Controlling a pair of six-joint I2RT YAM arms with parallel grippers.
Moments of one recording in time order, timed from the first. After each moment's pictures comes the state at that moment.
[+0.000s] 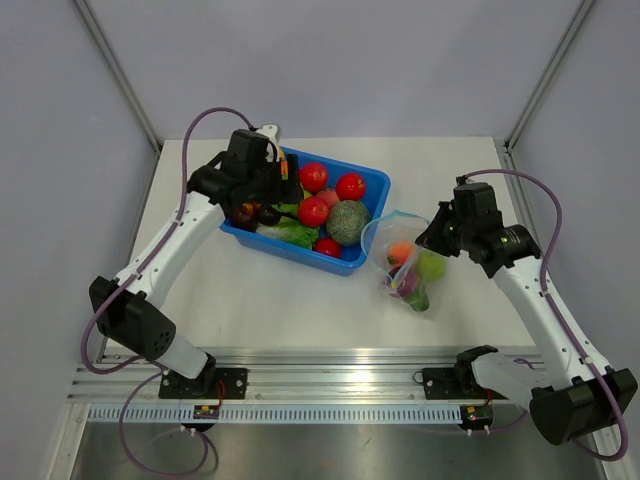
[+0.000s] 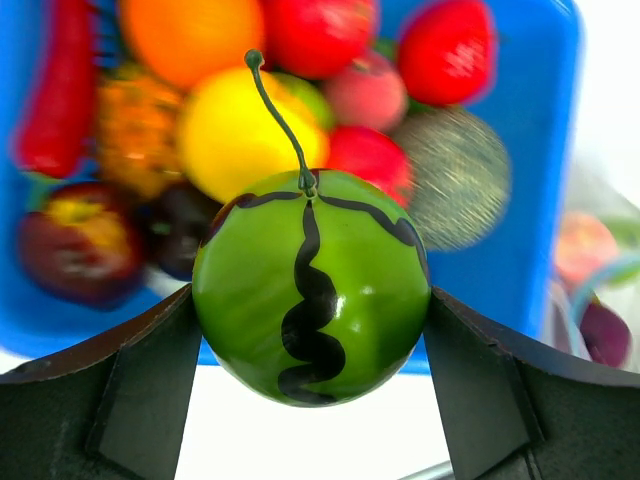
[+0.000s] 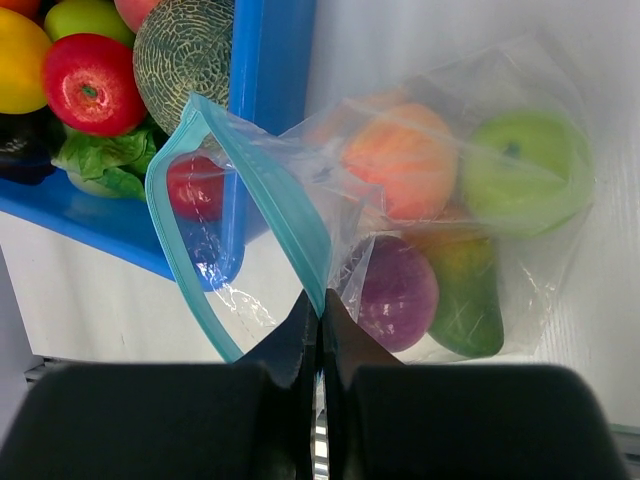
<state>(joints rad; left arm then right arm) -0.43 1.52 1.56 -0.76 0.00 -0.36 0.29 1.07 1.11 -0.81 -0.07 0.65</state>
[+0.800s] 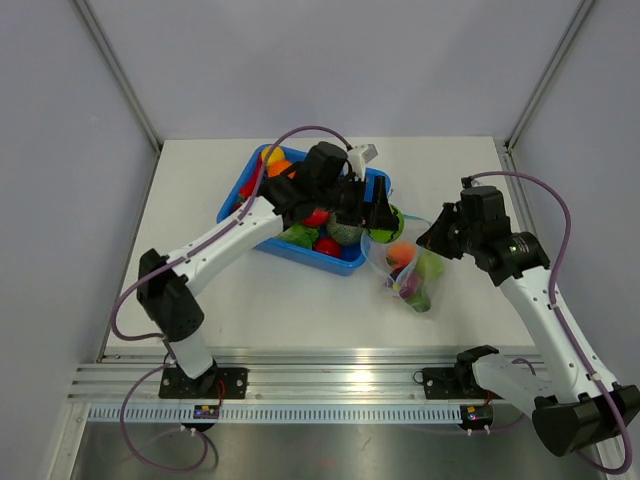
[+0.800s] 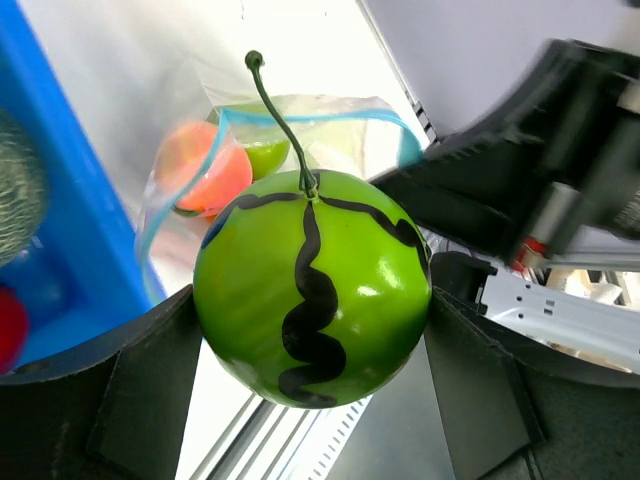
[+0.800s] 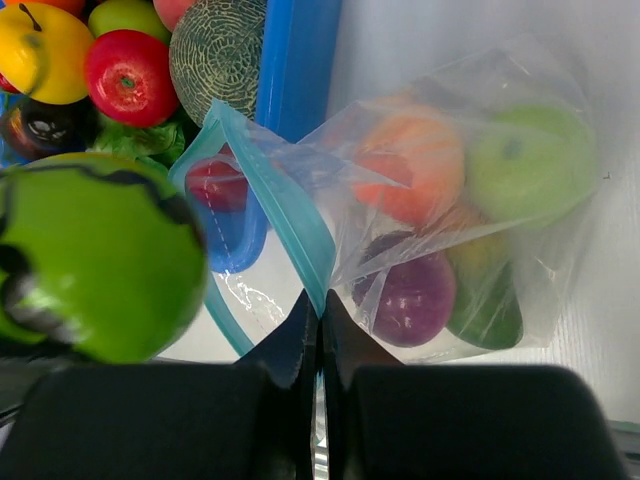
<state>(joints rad) -0.79 1.69 1.67 -0.54 0.43 -0.57 0.29 1.02 1.11 -0.82 -0.09 0.66</state>
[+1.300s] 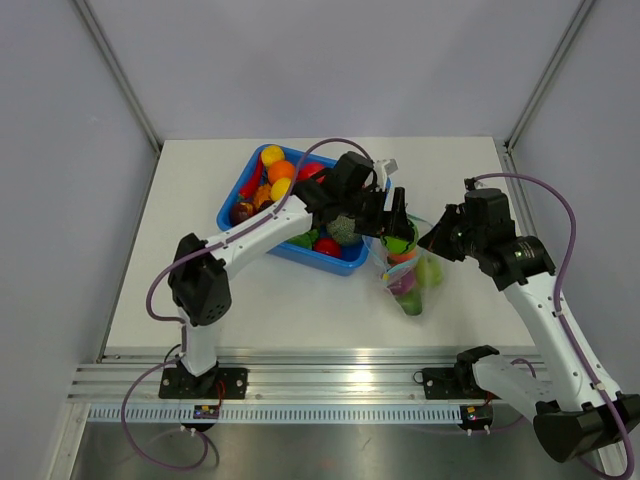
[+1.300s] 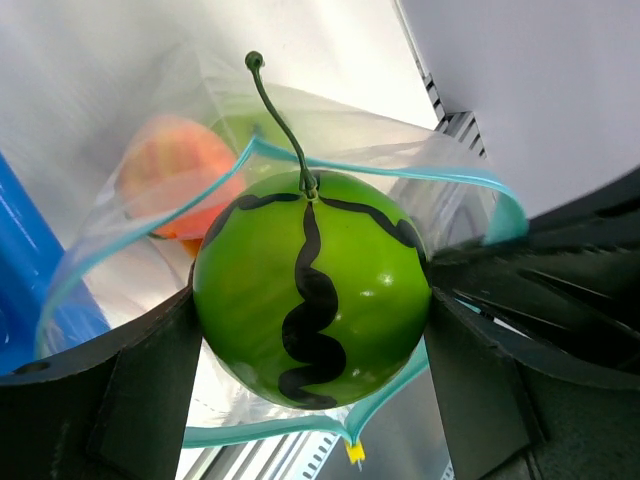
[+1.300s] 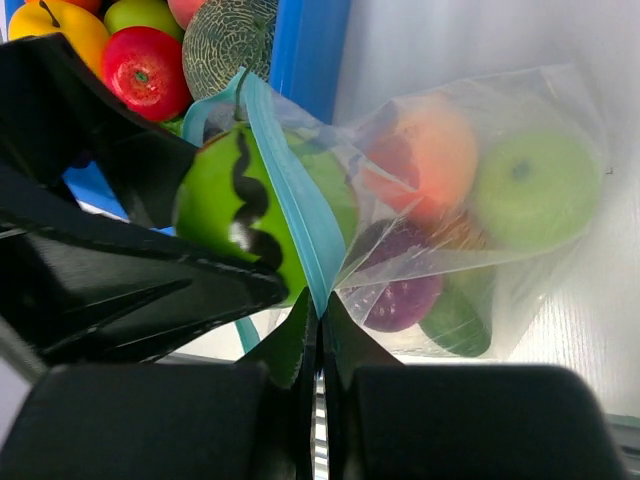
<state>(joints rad) -0.83 1.90 1.77 -0.53 0.48 -0.62 0.29 0.98 1.11 -0.84 -0.10 0.66</state>
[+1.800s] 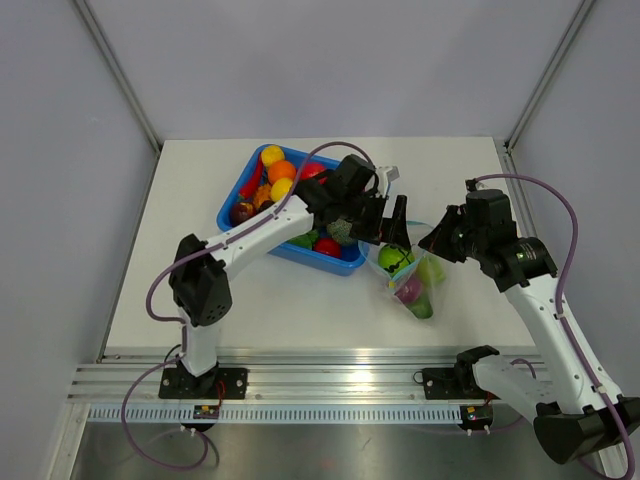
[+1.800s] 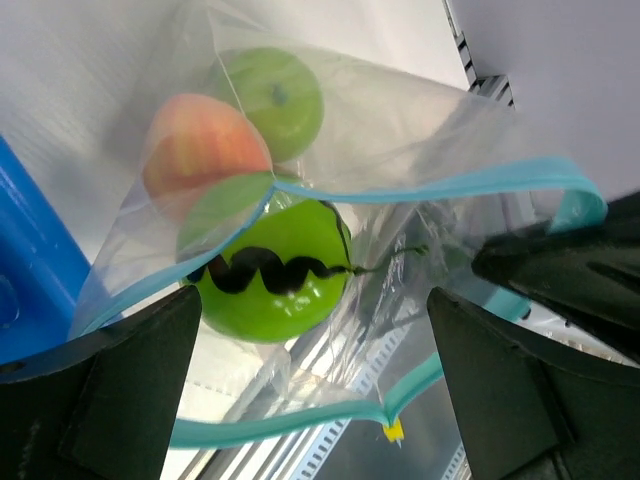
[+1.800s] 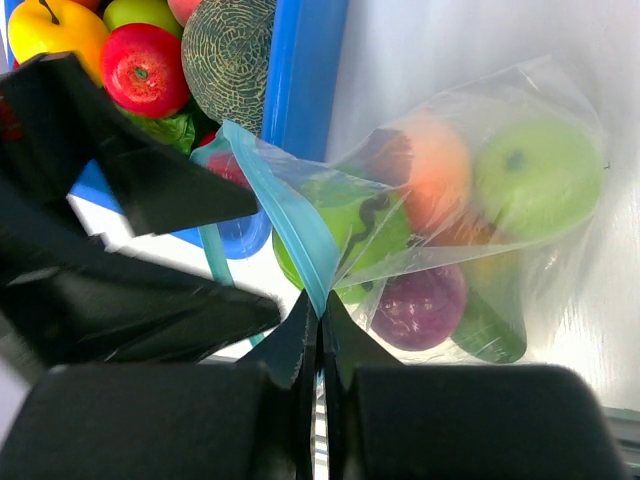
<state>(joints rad) -0.84 1.93 1.80 -0.61 0.48 -0.57 0.29 0.97 1.12 -0.86 -0.10 0.66</state>
